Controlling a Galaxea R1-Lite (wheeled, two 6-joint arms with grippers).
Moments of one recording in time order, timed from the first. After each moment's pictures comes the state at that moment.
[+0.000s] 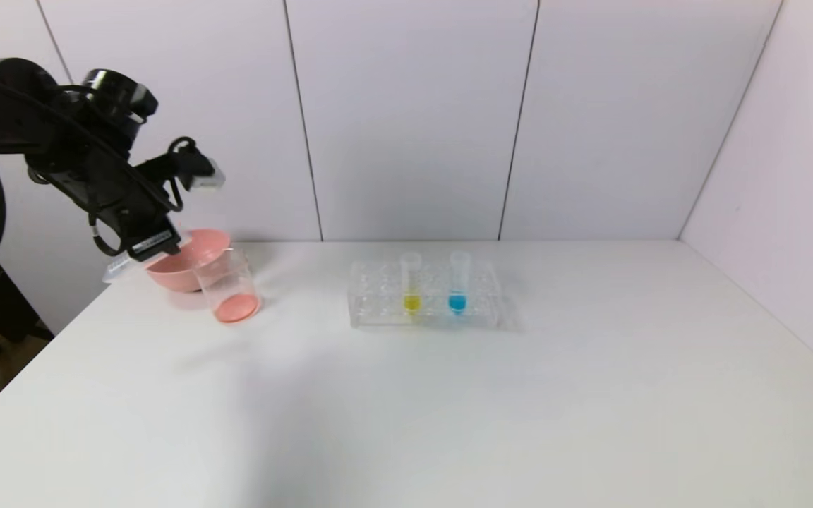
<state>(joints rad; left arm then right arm) 0.01 2.00 -1.97 0.84 0.09 0.84 0.00 0.00 0.00 0.00 -0.04 0.09</state>
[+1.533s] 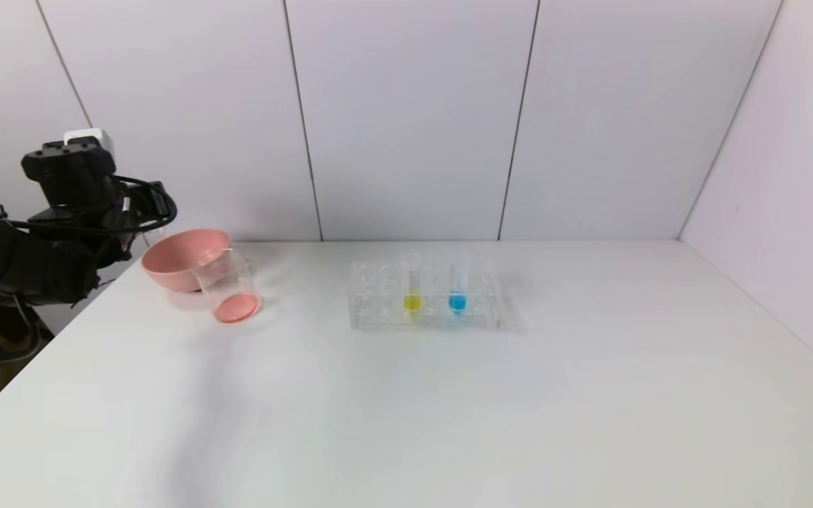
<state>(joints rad) 0.10 2.02 -1.19 -0.84 0.26 -0.07 0.00 0.00 0.00 0.00 -0.04 0.09</state>
